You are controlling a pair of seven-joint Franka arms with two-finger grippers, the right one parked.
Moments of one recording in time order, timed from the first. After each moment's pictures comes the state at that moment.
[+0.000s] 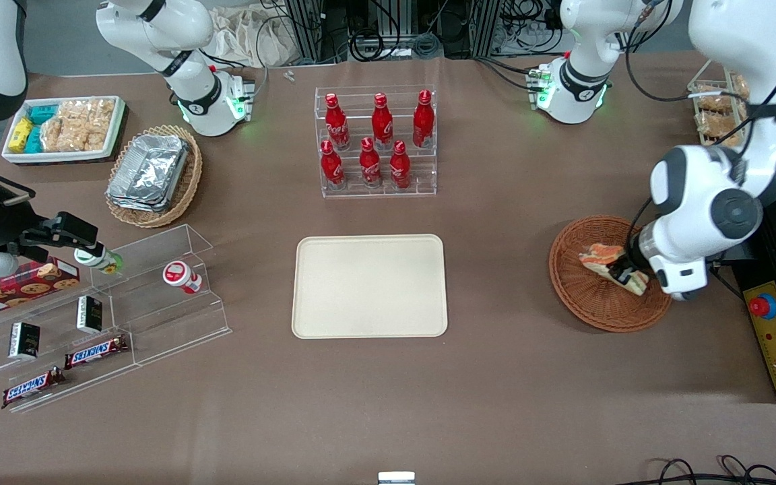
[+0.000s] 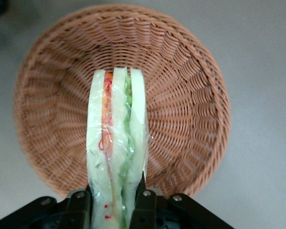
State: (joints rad) arm 0.00 0.19 -0.06 -2.01 0.01 2.09 -1.02
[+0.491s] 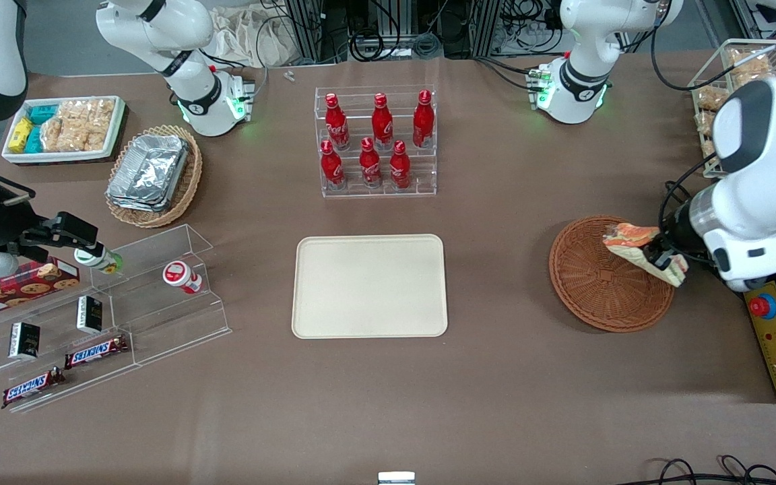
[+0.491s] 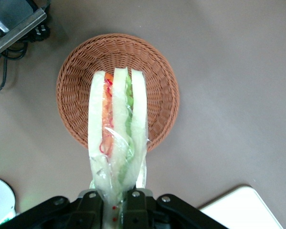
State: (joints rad) arm -0.01 0.17 -0.12 -1.58 0.01 1.64 -1.03
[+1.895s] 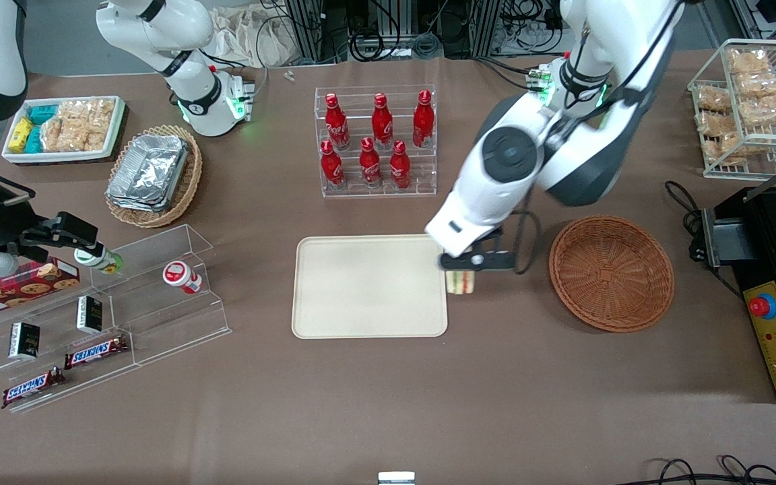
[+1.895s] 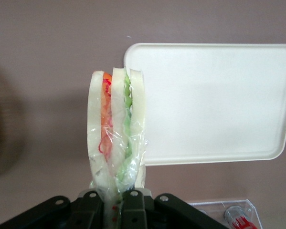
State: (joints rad) arm -0.30 0.47 -0.40 -1.53 0.07 1.95 -0.66
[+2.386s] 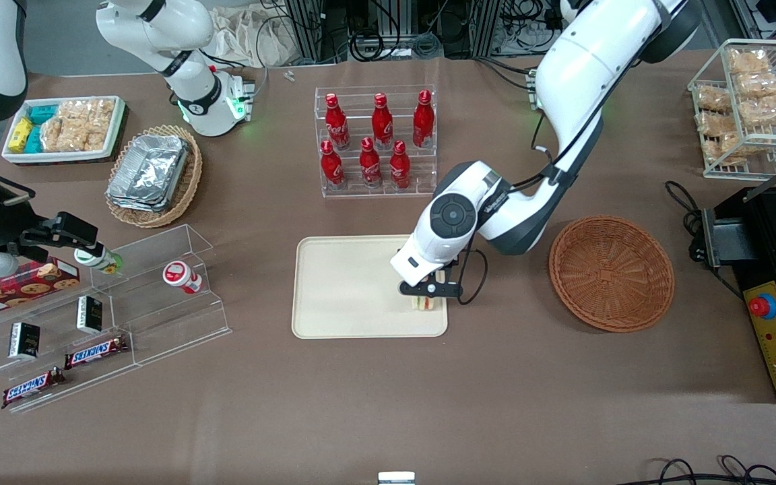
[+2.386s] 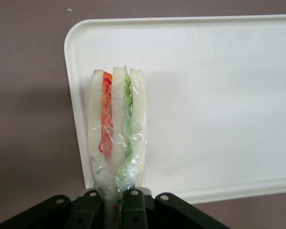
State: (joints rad) arm -0.35 0.69 -0.39 -1.53 0.13 2.17 -0.69
